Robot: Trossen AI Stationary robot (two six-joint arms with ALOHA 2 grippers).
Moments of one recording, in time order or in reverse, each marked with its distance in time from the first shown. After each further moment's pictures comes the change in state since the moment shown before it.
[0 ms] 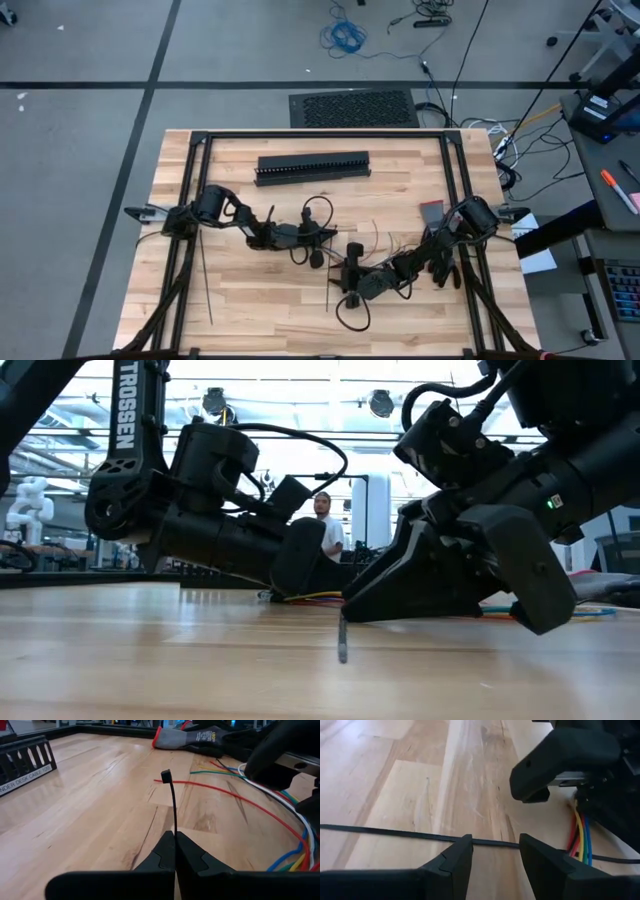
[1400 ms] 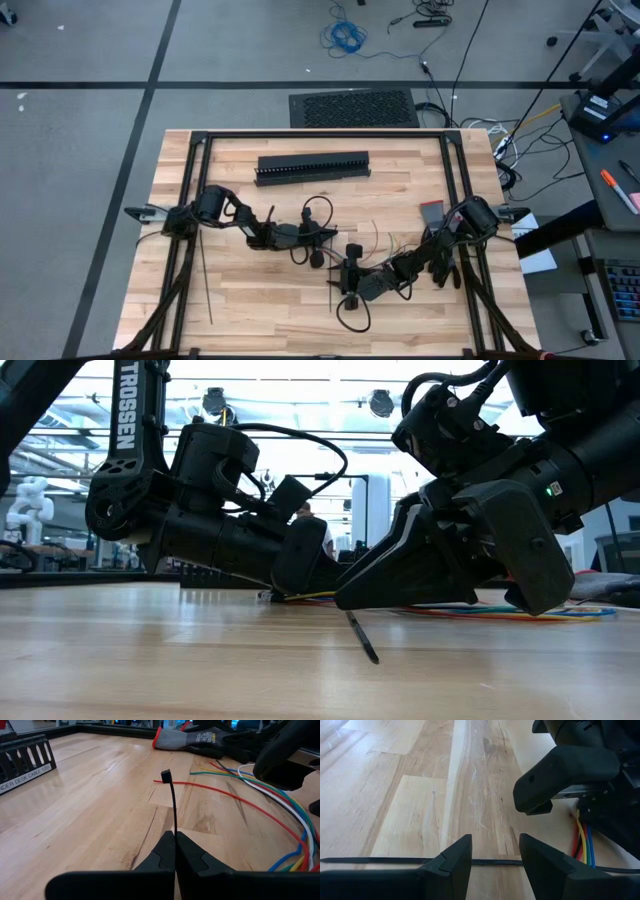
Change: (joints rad) left arm 0.000 0.000 0.001 0.004 0.001 -0.010; right arm 0.002 -0.006 0.012 0.018 0.006 0.009
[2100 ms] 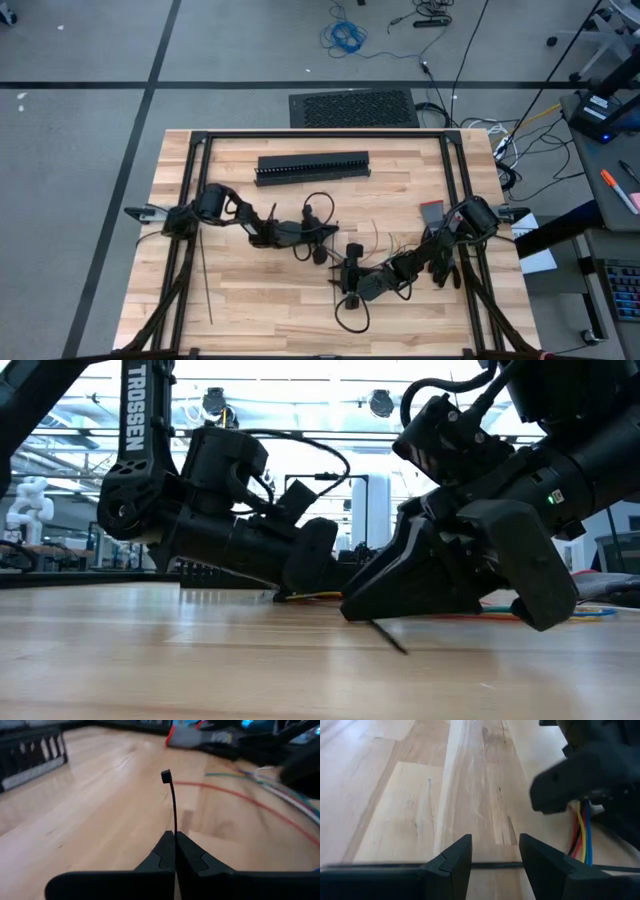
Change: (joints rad) left arm 0.031 0.000 0.025 -0.048 -0.014 -0.048; right arm -0.002 0.000 0.001 -0.043 0.002 -0.004
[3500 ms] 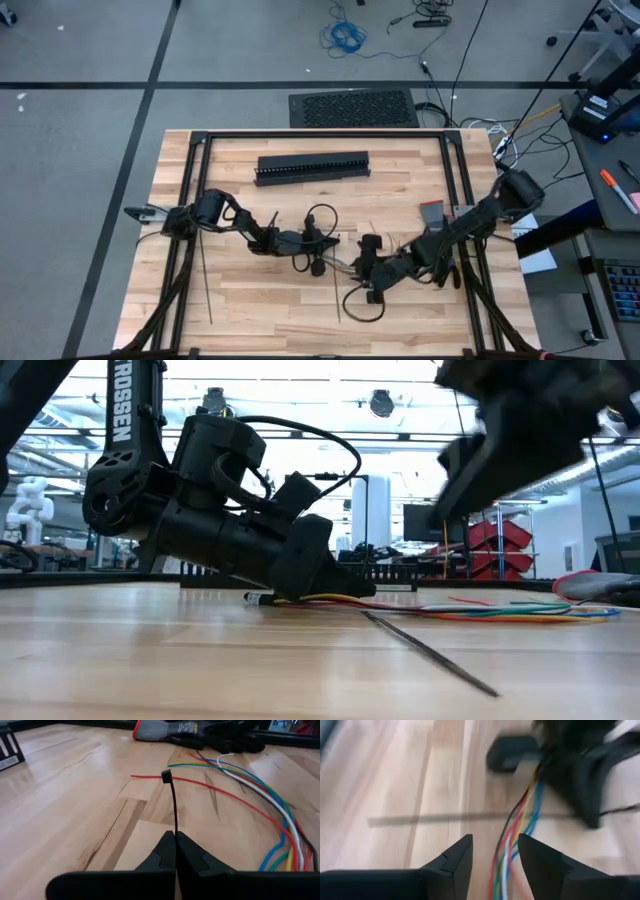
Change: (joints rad) left arm -0.078 0.000 0.023 -0.033 0.019 0.031; right arm 0.007 -0.389 0.000 -0.616 -0.233 0.200
